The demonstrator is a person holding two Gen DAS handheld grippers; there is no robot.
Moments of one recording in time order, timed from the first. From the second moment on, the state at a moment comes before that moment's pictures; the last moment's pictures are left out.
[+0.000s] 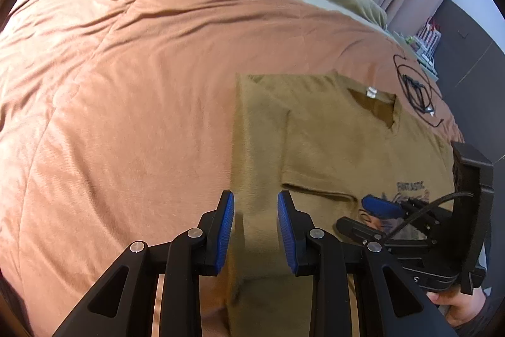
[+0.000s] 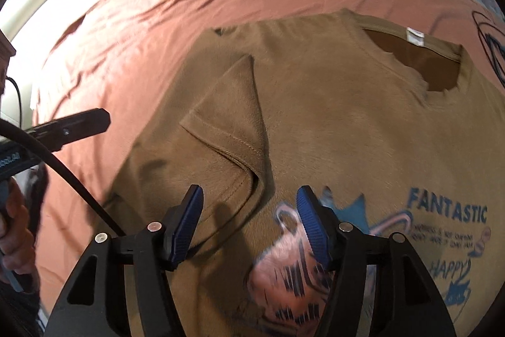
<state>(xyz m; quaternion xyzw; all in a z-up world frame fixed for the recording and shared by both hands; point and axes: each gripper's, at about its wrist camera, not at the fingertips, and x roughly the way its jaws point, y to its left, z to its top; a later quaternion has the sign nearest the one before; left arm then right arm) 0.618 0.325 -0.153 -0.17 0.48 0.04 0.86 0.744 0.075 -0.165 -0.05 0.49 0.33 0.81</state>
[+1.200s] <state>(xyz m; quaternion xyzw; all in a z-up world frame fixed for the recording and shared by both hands) 0.682 0.338 -0.187 -0.11 0.49 0.03 0.87 0.842 0.049 -0.199 0.16 0.48 0.33 0.80</state>
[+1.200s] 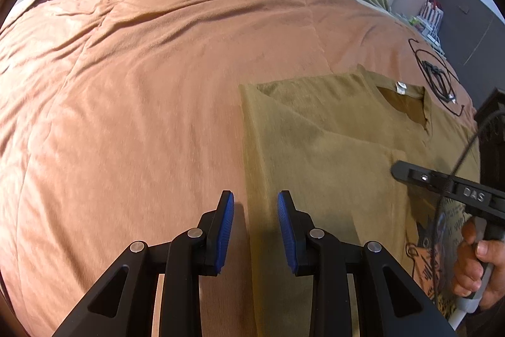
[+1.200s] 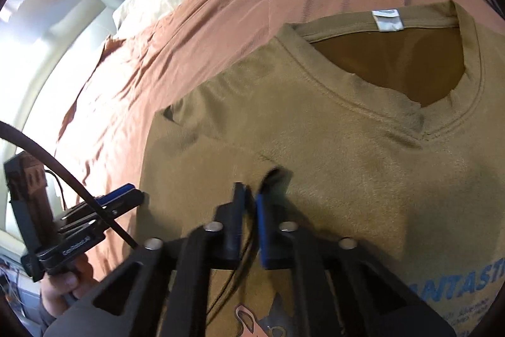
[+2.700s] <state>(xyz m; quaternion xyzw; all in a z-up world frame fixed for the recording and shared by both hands) 0.765 0.357 -0.200 -0.11 0.49 0.12 0.85 0.802 0.024 -0.183 0.14 0.49 0.25 0.82</state>
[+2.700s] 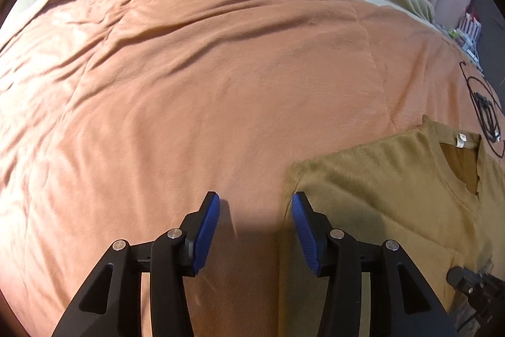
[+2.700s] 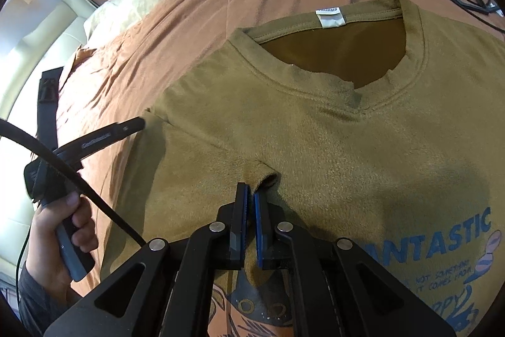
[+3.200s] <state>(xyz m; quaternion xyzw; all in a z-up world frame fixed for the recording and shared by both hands) 0.671 0.338 -0.183 -0.11 0.51 0.08 0.85 0.744 0.009 -0.165 0.14 0.50 0.28 0.81</state>
